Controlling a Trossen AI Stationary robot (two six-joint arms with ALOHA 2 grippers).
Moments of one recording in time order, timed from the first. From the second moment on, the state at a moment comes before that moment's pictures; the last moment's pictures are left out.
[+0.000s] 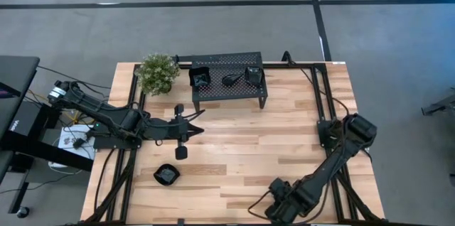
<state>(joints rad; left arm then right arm) -0.40 1.08 0.82 -0.19 -0.50 -0.06 0.84 1.87 1.32 -0.78 0.00 1.74</state>
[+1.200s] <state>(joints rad) -0.37 1.08 0.82 -0.17 -0.51 -0.06 0.84 1.97 1.39 -0.89 0.00 1.67</state>
